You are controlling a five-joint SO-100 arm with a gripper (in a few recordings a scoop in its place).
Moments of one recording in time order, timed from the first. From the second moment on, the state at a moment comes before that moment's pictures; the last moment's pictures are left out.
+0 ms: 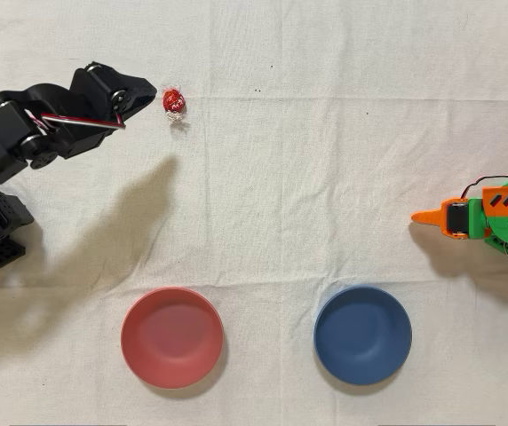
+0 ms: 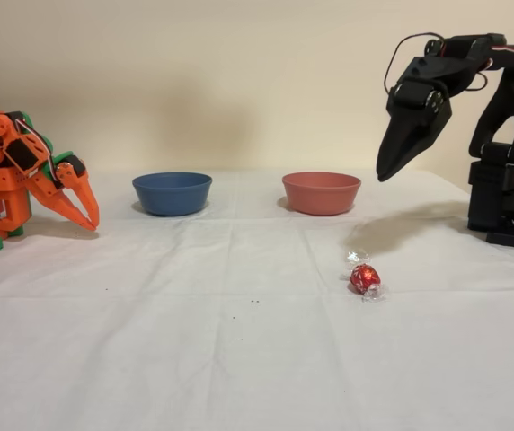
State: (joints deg) arm -32.4 108.0 104.2 46.2 -11.2
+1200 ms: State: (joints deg) arm -32.3 97.1 113.6 31.5 -8.7
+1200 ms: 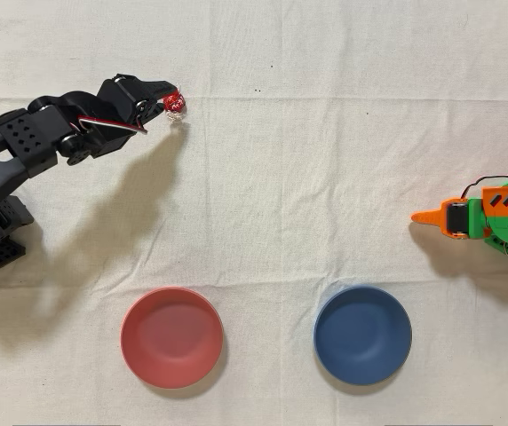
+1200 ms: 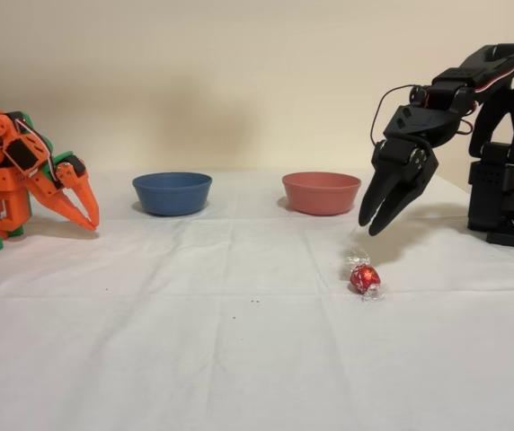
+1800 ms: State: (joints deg) arm -32.3 95.1 117.5 29.2 -7.9
